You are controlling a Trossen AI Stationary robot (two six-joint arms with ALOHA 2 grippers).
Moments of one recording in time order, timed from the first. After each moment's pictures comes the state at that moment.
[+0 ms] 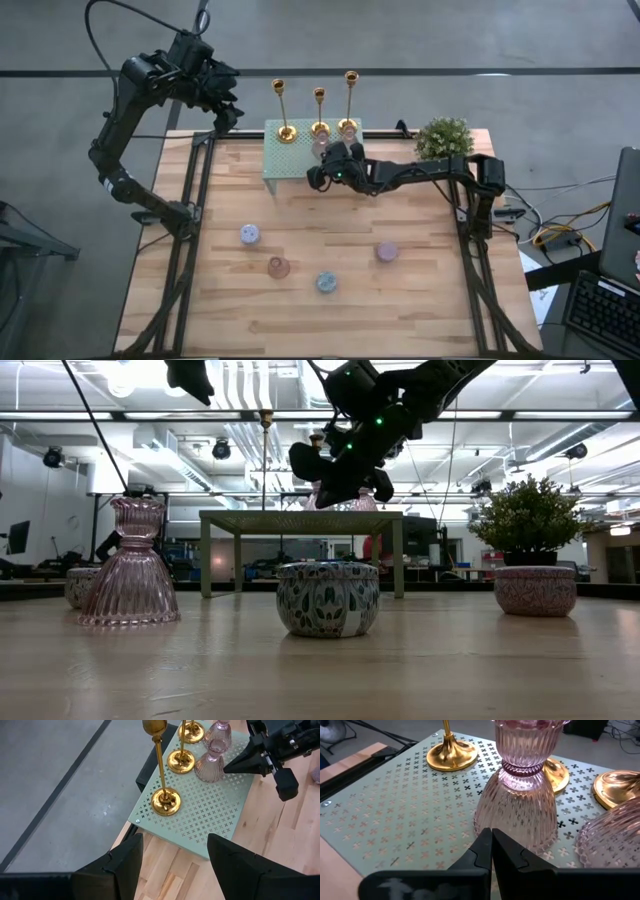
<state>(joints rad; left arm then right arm) 0.83 1.42 2.06 -1.47 0.13 0.35 -0.19 1.86 1.27 0.00 0.62 0.52</state>
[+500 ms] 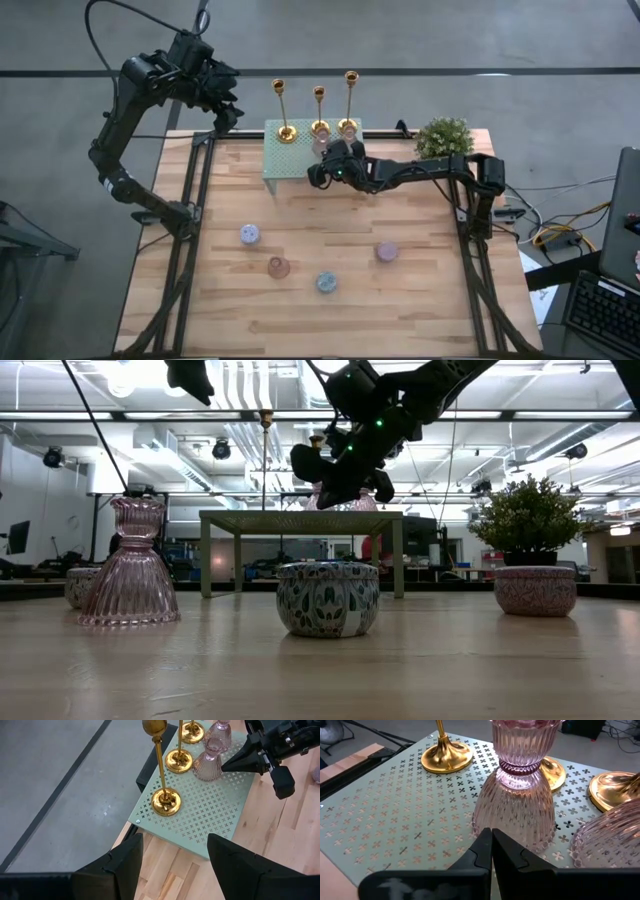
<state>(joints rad) 0.83 1.42 2.06 -1.47 0.13 0.35 -0.21 1.86 1.27 0.00 0.62 0.52</state>
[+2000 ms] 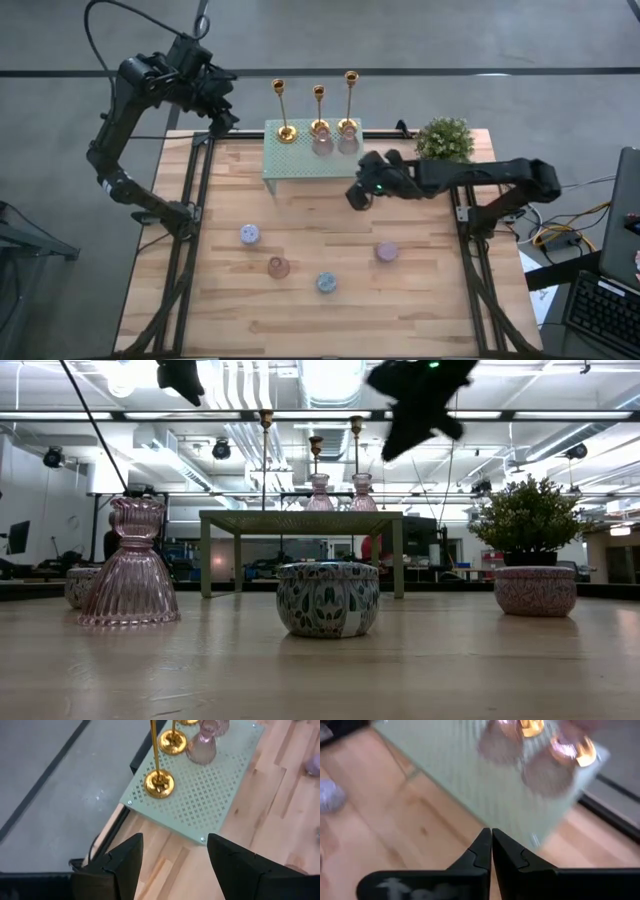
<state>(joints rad) 0.83 1.41 2.06 -1.56 0.13 0.30 -0.05 1.46 1.24 -0.66 0.51 0.59</state>
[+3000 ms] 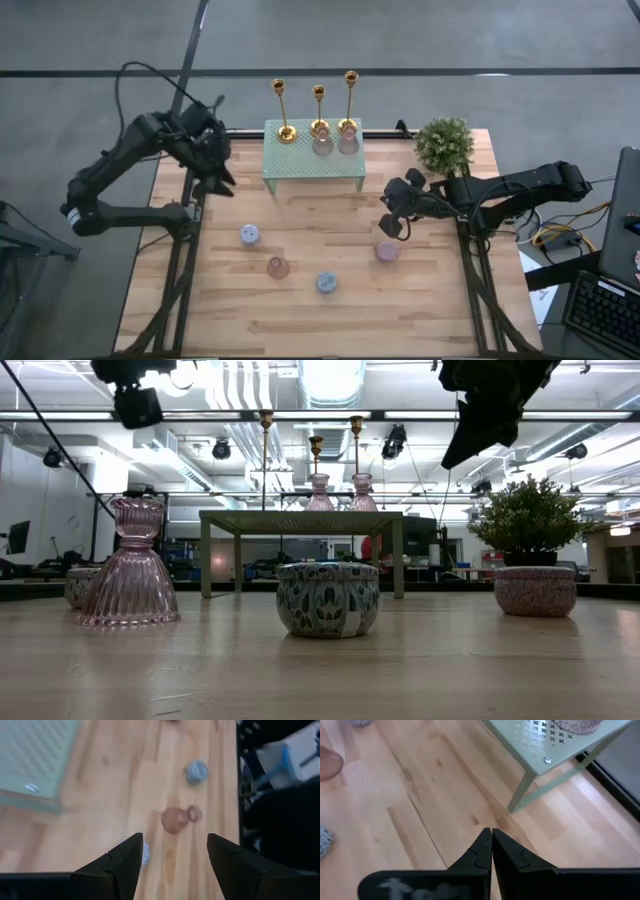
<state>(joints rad) 0.71 1.02 1.29 -1.45 0.66 0.34 0.13 1.18 0.94 -0.70 0.47 0.52</state>
